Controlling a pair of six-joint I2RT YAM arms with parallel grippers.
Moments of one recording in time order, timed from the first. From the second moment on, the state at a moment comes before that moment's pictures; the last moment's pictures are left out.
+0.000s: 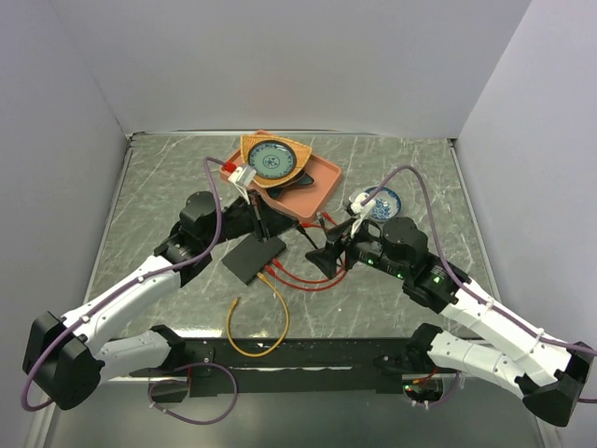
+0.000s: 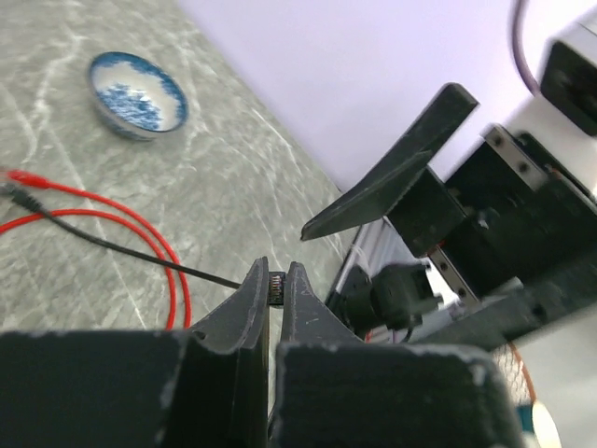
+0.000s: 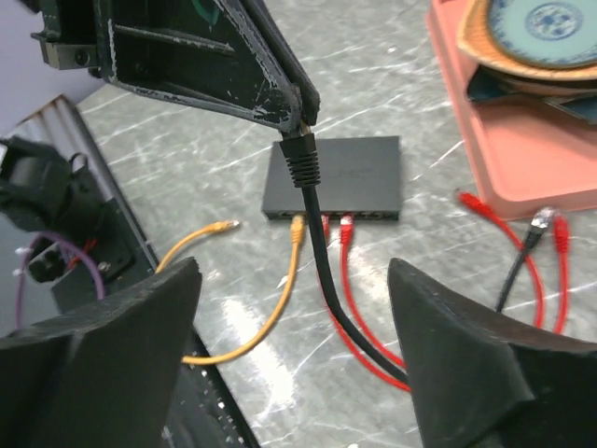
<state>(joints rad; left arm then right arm) -0.63 1.09 0.79 0.27 0.51 -0.67 0.82 0.82 0.80 -0.21 -0.16 0.19</state>
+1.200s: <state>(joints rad) -0.63 1.12 0.85 0.08 0.26 -0.85 0.88 1.14 0.99 -0.20 0.08 0.13</state>
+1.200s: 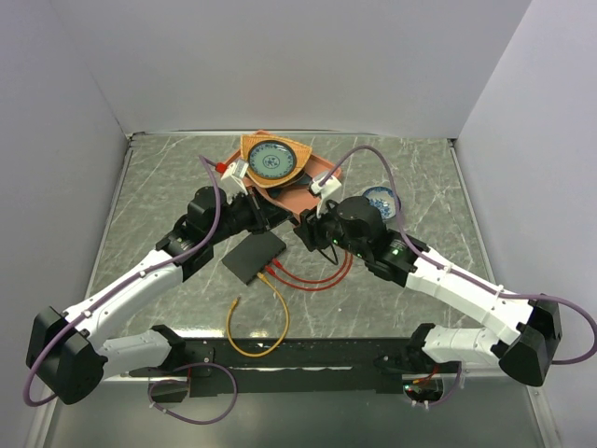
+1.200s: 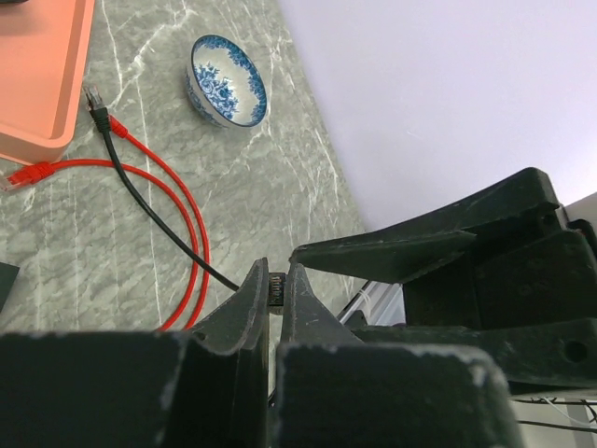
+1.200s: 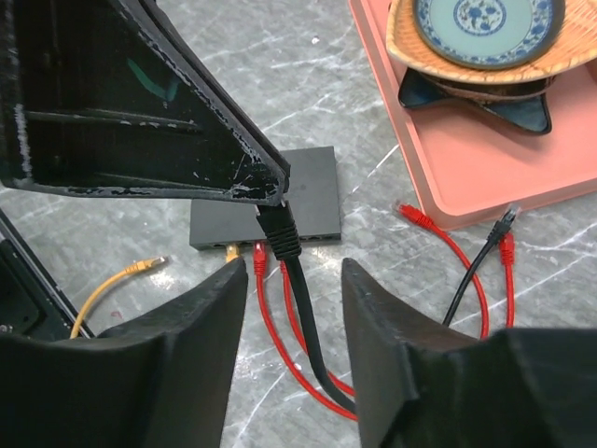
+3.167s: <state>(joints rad) -0.58 0.98 0.85 0.00 0.09 -0.80 0.91 0.89 1.02 -0.34 0.35 0.10</state>
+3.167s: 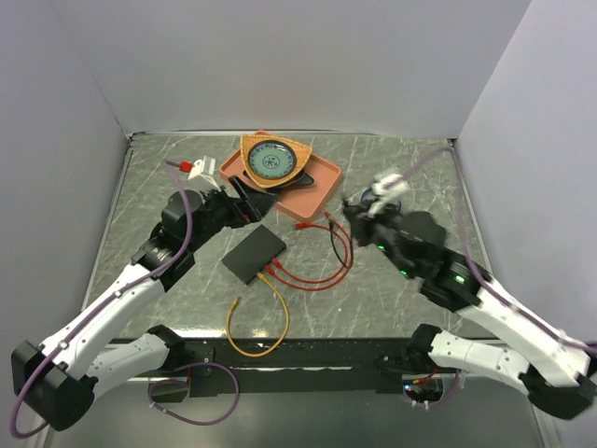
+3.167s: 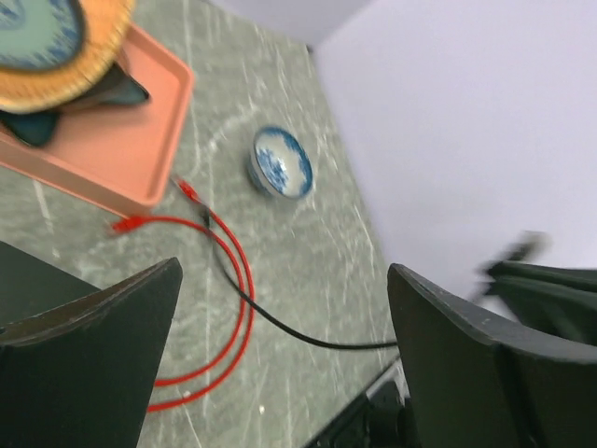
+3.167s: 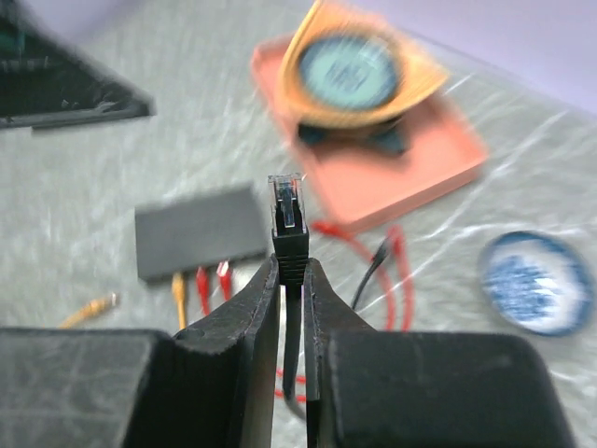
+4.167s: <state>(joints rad) -0.42 1.13 0.80 -0.12 -0.01 -0.59 0.91 1.19 0.81 -0.34 0.21 0.18</state>
